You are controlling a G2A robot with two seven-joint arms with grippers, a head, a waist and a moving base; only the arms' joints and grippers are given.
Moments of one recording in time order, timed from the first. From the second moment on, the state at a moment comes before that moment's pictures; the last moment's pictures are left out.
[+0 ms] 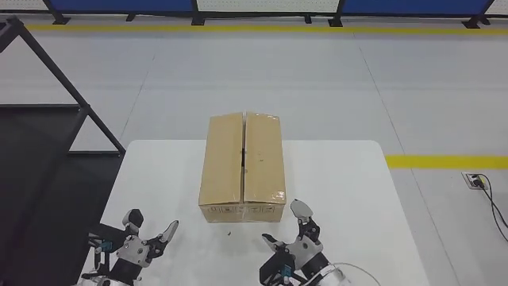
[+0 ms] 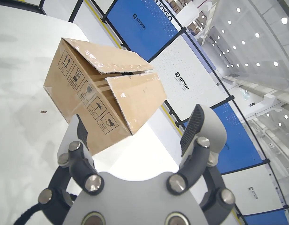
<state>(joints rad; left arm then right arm) 1.61 -1.16 -1.63 -1.86 1.06 -0.23 0.11 -1.35 -1.23 1.04 -1.95 -2.11 -0.01 0.05</state>
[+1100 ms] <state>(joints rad) 1.56 -1.17 -1.64 -1.83 0.92 -0.09 0.05 -1.08 -1.34 0.86 -1.67 -2.24 0.17 0.22</state>
